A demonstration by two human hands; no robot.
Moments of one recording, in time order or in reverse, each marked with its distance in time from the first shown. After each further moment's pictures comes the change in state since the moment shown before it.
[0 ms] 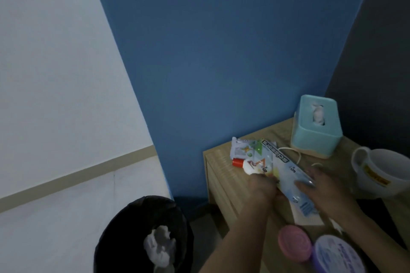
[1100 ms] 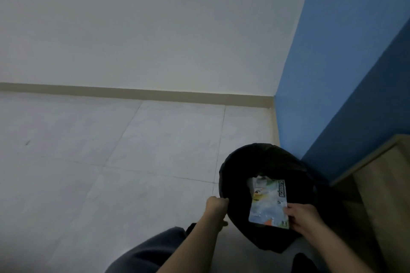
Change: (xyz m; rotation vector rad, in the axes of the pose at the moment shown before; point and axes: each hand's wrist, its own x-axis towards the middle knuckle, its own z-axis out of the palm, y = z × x) left_hand -0.105 -0.215 -0.376 -0.314 0.667 -0.528; right_hand -0.102 -0.177 0.324 0.572 -0.723 0.449
